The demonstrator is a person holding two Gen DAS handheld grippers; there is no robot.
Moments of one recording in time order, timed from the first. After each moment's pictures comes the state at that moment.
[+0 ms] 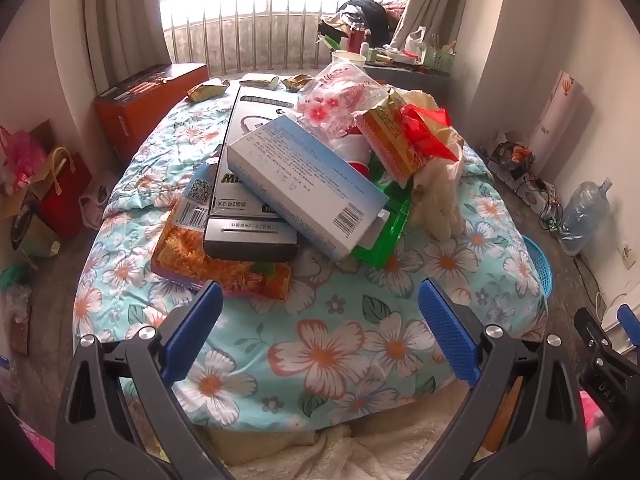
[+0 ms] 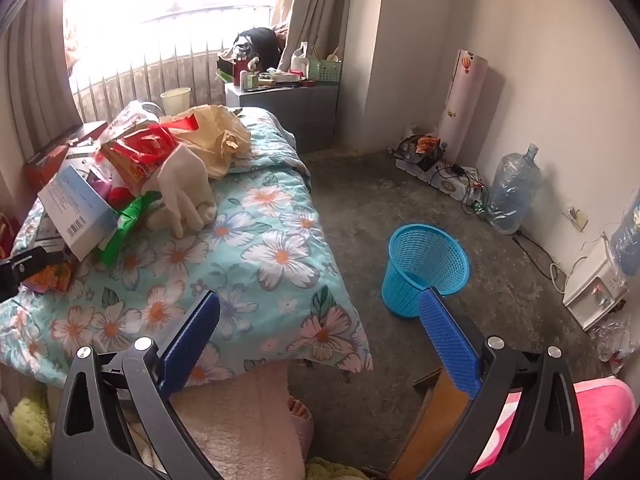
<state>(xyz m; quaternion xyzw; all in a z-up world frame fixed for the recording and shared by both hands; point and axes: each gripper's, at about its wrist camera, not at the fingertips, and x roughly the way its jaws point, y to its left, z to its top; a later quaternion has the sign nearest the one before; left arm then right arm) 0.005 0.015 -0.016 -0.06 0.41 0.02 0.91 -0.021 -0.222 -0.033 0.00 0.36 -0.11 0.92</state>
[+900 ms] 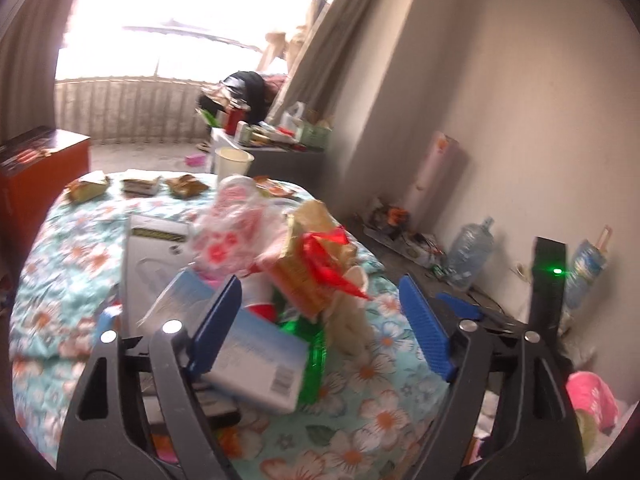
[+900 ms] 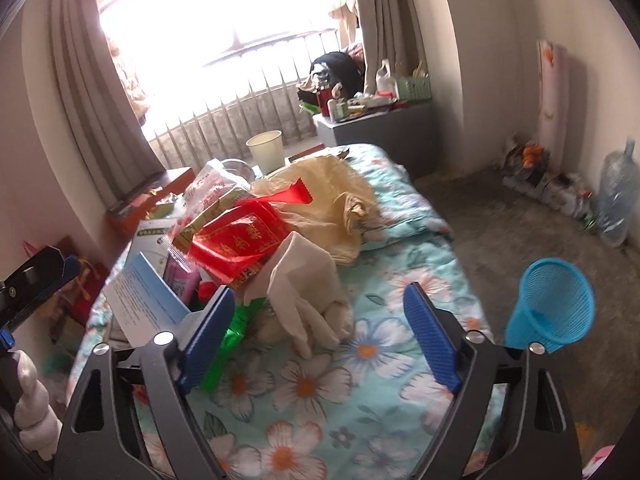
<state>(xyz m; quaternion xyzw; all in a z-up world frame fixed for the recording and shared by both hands) 0.082 0.039 0.036 -0.10 0.27 -0.23 0.93 0.102 -0.185 -0.045 0.14 0.35 0.07 0.92</state>
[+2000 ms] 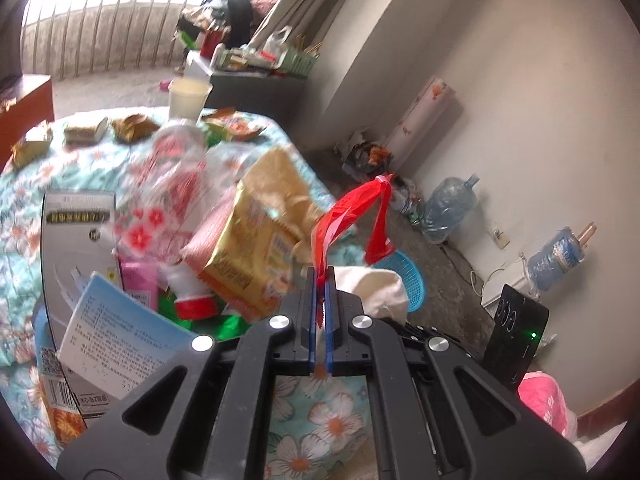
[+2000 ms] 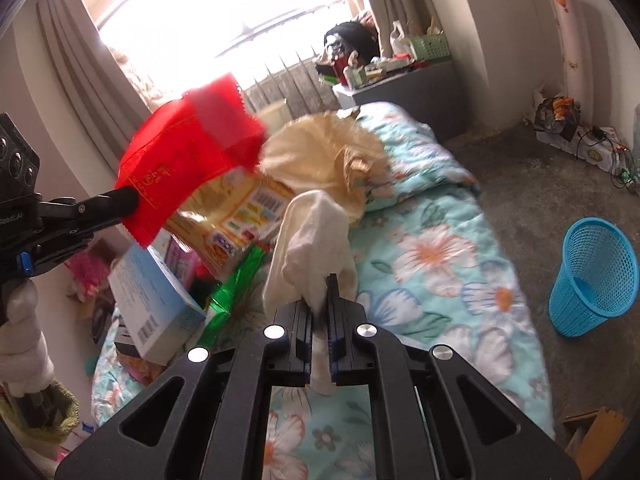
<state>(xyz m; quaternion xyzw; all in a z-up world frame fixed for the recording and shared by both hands) 0.152 -0.007 0.034 -0.12 0.40 -0.27 0.87 0.085 -0.221 -0.059 0.17 0.35 0.12 0.91</state>
